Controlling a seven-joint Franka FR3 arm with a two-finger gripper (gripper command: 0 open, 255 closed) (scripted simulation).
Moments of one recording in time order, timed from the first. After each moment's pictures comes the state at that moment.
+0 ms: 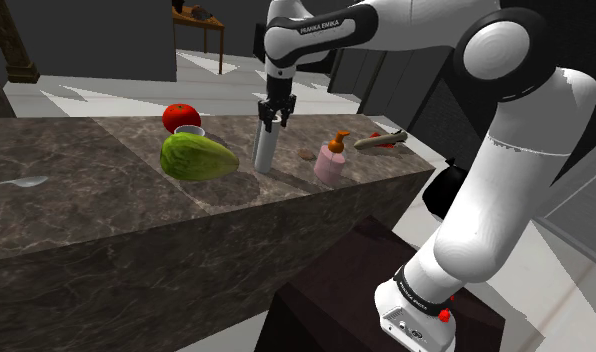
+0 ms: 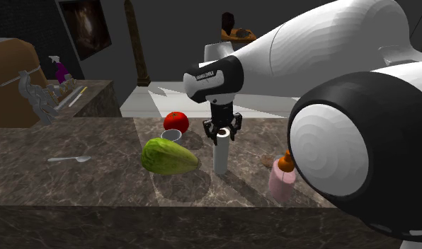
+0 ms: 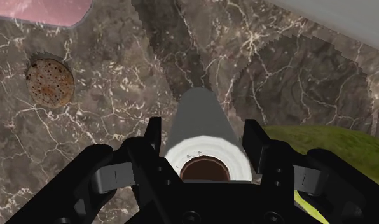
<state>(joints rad) -0.02 0.23 0.07 -1.79 -0.08 1.93 0.03</state>
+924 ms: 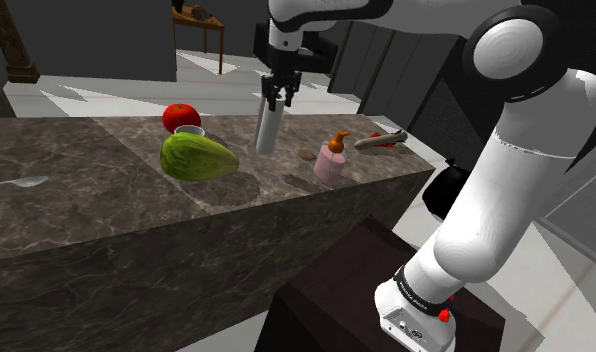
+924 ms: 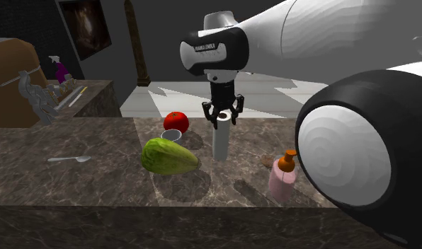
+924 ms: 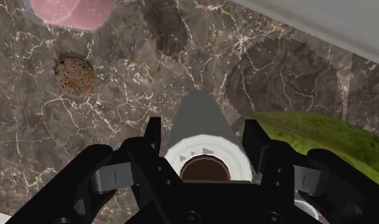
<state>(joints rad) -0.02 0.19 0.08 -1.65 -0.08 1.75 0.02</state>
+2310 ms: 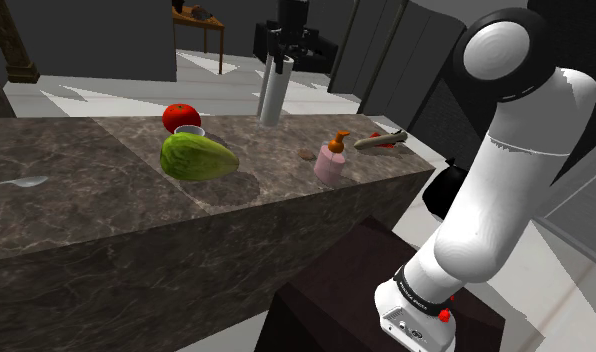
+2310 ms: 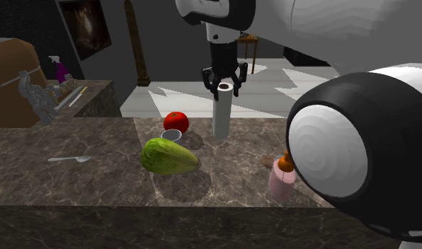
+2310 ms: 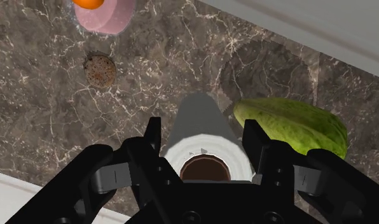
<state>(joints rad) -0.02 0.23 0.08 -1.31 -0.08 1.45 0.00</state>
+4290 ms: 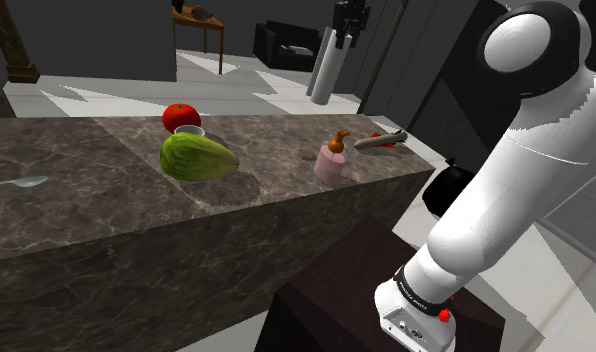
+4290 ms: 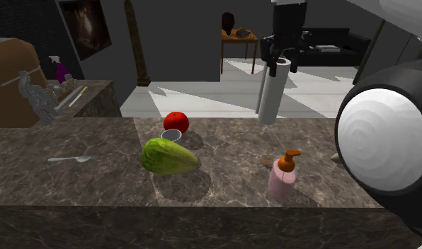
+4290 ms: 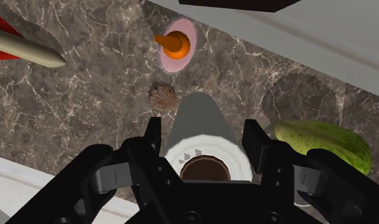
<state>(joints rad) -0.19 0.11 -0.01 -1.24 -0.09 1.27 -0.27</state>
